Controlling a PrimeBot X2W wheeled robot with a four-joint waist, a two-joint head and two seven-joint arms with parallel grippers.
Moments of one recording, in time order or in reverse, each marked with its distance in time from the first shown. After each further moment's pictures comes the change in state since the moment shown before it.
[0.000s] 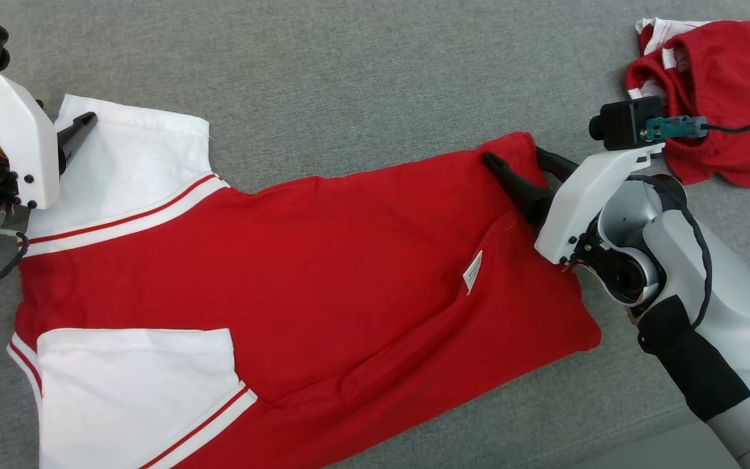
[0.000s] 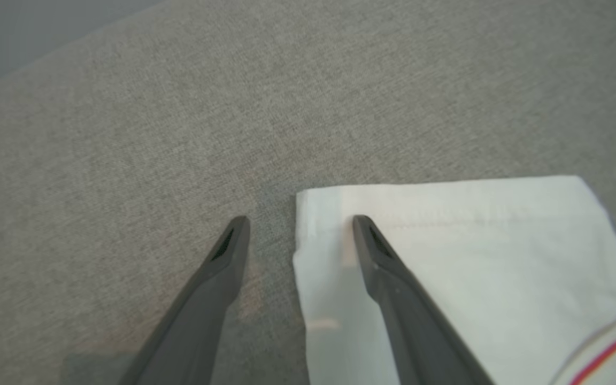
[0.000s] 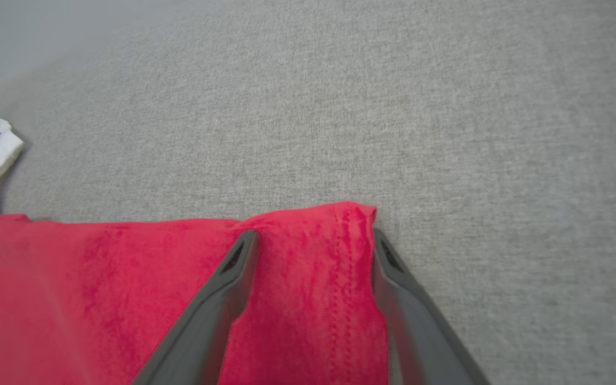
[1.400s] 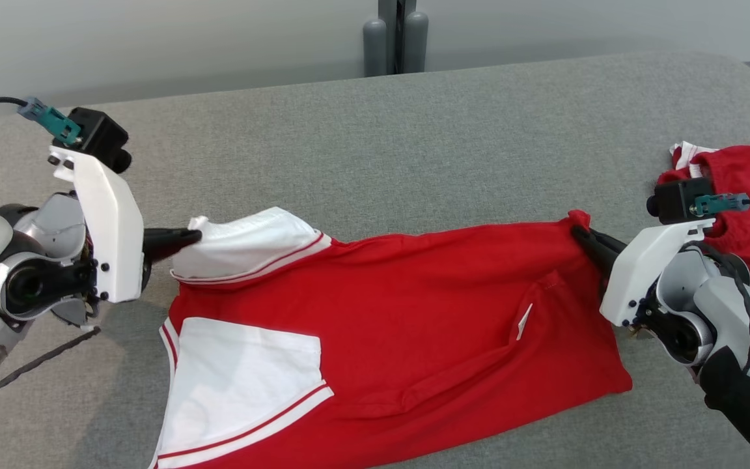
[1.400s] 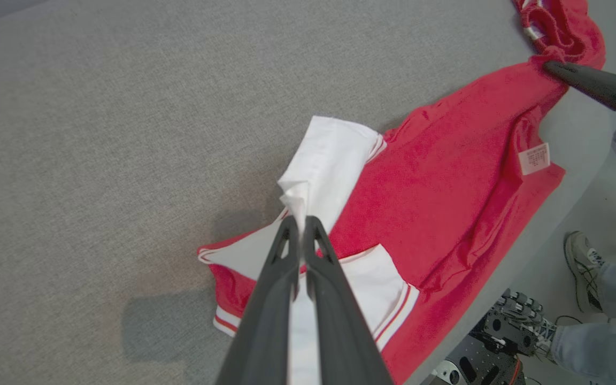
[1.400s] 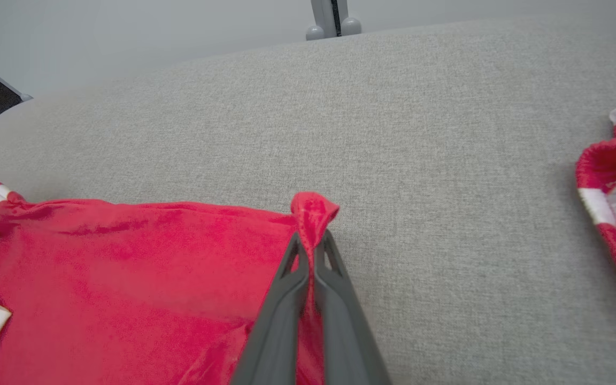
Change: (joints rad) left arm 0.084 0.105 -0.247 -0.335 -0.467 -0.001 0.142; right arm 0.053 -0.159 0.243 0.154 0.194 0.000 -0.142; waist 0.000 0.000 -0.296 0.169
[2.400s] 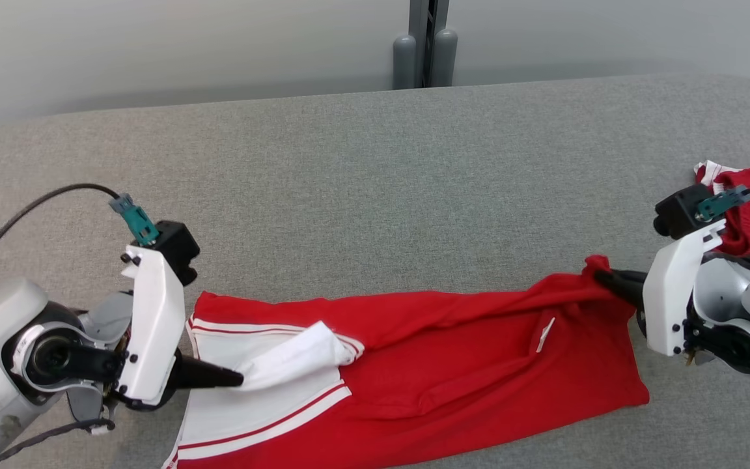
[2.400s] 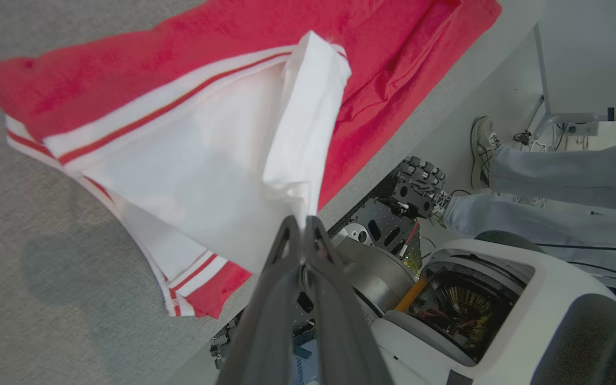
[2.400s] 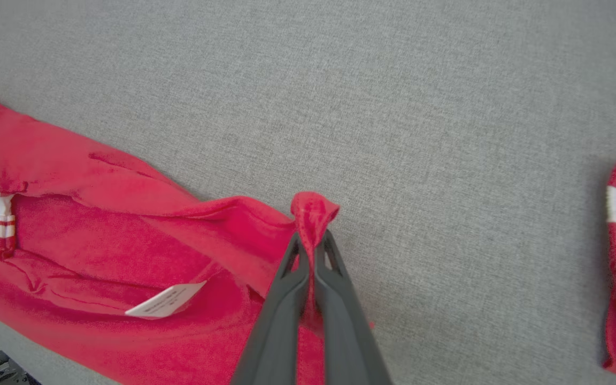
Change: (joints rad) left arm 0.104 0.084 -0.077 -0.272 -0.248 0.043 0.323; right arm -0.083 -0.272 0.312 -0.267 0.150 0.000 0.220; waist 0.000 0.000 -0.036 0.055
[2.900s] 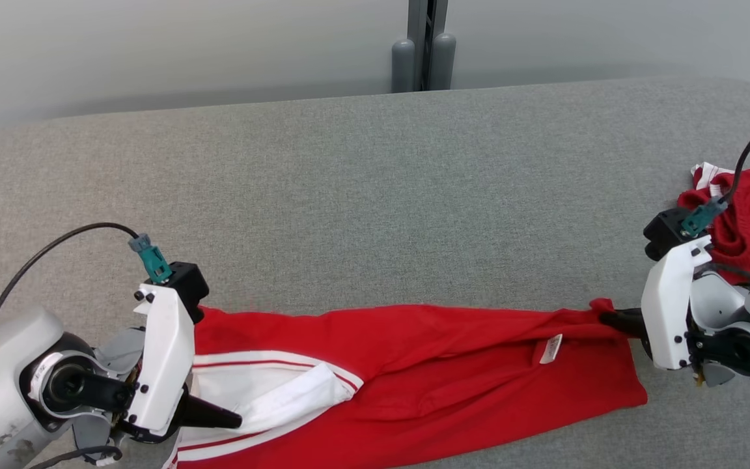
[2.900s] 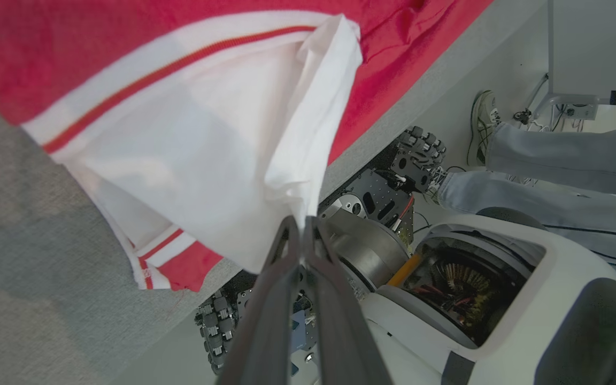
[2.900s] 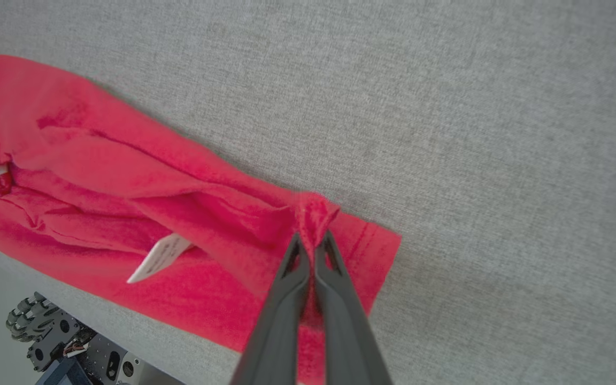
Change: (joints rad) left arm 0.053 -0.002 -0.038 -0.003 -0.020 0.024 0.040; right arm -0.013 -0.009 0.079 0.007 0.119 0.000 0.200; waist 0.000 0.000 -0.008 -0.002
